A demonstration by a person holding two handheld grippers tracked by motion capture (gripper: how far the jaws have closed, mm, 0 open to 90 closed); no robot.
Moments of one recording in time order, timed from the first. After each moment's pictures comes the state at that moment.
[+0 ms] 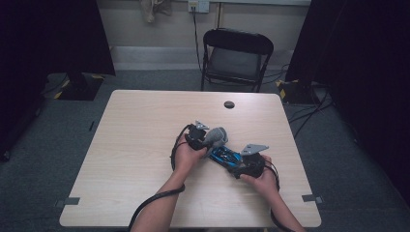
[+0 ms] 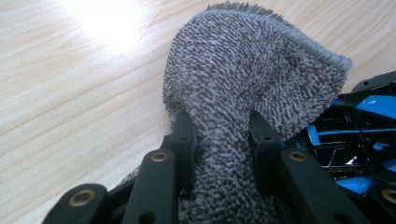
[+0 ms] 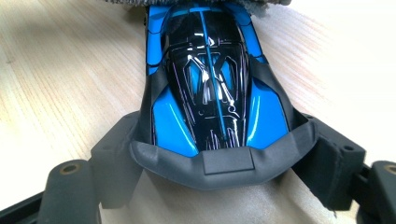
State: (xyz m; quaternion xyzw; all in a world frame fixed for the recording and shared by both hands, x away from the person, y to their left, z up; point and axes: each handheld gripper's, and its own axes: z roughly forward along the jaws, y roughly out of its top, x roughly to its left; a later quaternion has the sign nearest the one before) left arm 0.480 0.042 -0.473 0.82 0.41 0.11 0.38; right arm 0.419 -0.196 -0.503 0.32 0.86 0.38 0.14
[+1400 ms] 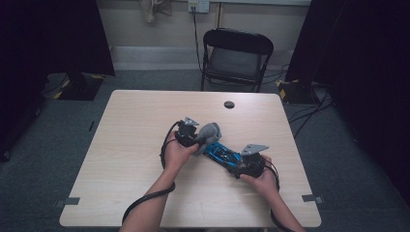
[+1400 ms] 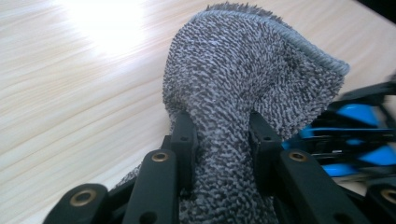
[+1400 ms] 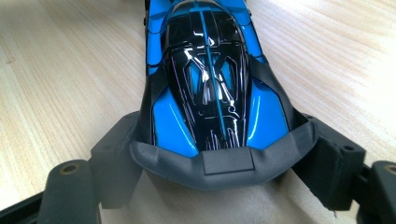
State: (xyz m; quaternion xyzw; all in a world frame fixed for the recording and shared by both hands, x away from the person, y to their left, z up) left arm 0.471 0.063 -0.448 0.81 0.41 0.11 0.41; right arm 0.419 -0.196 -0.502 0.32 0.86 0.38 0.14
